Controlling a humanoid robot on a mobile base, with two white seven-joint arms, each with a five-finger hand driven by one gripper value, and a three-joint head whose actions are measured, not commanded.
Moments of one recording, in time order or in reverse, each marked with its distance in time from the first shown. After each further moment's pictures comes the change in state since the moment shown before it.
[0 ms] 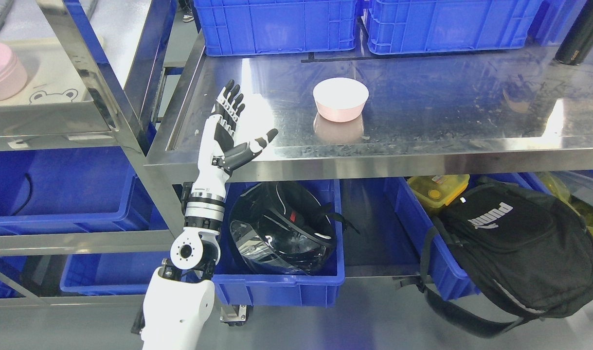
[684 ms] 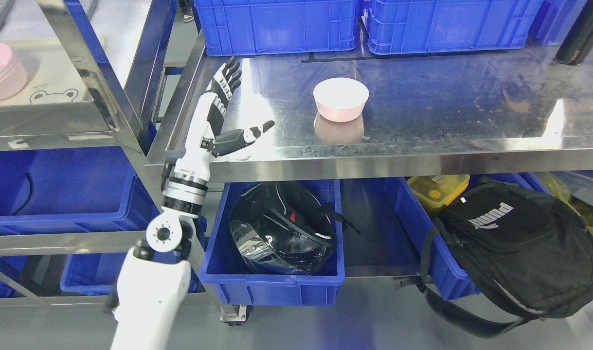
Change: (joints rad) left arm -0.124 0.147 0.017 -0.001 -0.146 -0.048 -0.250; right arm 0.000 0.000 0.000 0.000 0.000 0.000 0.000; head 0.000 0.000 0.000
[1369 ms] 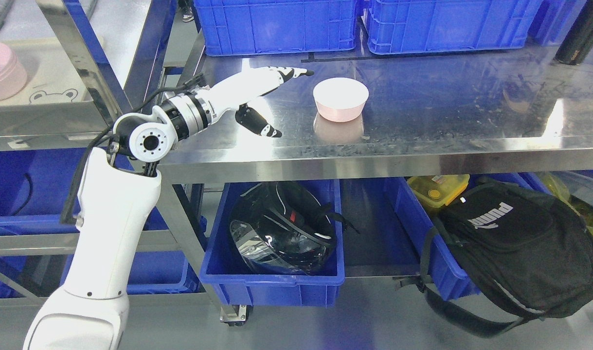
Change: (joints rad) left arm -0.406 0.123 -0.129 0.034 -0.646 0.079 -0.612; right arm 0.000 0.000 0.000 0.000 0.000 0.000 0.000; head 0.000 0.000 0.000
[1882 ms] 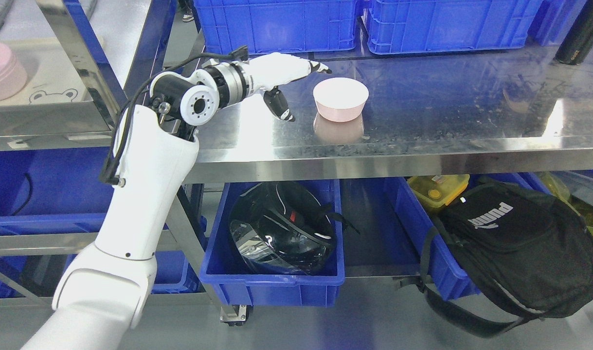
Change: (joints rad) left arm -0.183 -0.123 -0.120 0.151 -0.220 0.056 -0.083; right arm 0.000 0.000 0.000 0.000 0.000 0.000 0.000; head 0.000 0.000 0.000
